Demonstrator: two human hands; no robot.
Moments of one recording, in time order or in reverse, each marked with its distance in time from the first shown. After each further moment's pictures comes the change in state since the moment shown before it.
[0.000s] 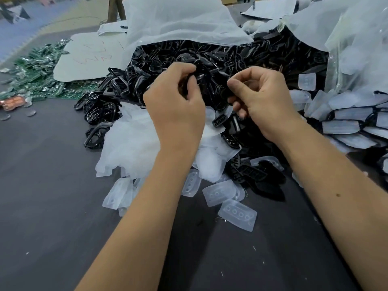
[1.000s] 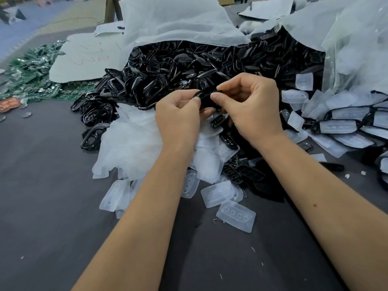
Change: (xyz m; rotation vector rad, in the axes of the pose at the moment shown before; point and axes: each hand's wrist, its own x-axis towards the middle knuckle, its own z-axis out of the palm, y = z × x) left_hand -0.012 -0.008 0.016 -0.569 -0.174 -0.696; right_hand -0.010 0.011 0.018 -0.225 0.141 -0.256
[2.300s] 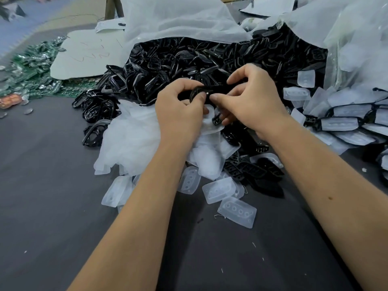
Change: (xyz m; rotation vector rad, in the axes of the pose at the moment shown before) left_hand 0.007 -0.002 -0.009 0.267 -0.082 0.279; right_hand 0.007 -0.017 -0.005 -0.039 -0.175 0.302
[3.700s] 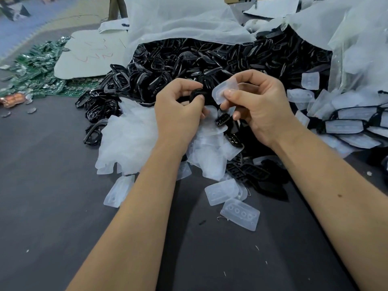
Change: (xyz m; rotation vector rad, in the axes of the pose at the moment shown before) left_hand 0.007 -0.012 -0.008 -0.058 -0.026 0.004; right_hand -0.006 0.009 -0.007 0.562 -0.140 -0.067
